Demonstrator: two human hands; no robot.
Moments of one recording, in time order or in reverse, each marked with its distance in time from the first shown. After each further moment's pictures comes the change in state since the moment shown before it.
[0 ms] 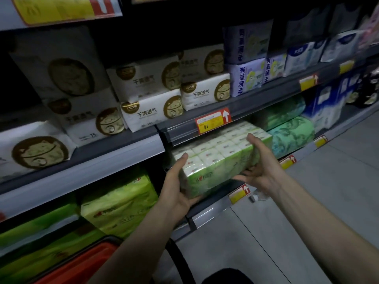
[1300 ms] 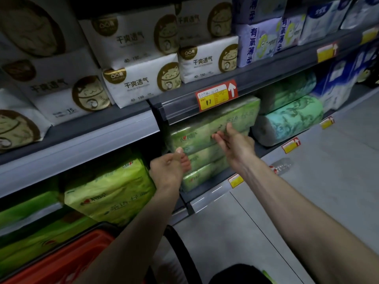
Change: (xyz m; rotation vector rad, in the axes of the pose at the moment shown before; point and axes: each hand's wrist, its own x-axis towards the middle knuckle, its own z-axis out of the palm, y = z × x) left_hand 0.088 -0.026 -0.026 0.323 0.355 0.403; right_hand 0.066 0.049 0.043 0.191 0.064 -0.288
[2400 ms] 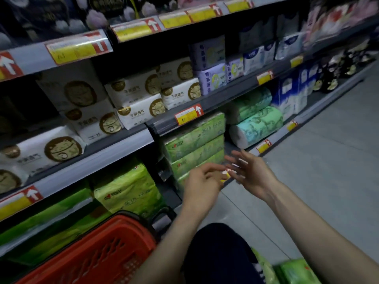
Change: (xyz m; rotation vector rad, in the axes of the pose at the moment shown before) left_hand -0.216 0.051 -0.004 0.302 -0.537 0.238; right_hand -0.125 -0.068 -0.124 -0.203 -0.237 0.125
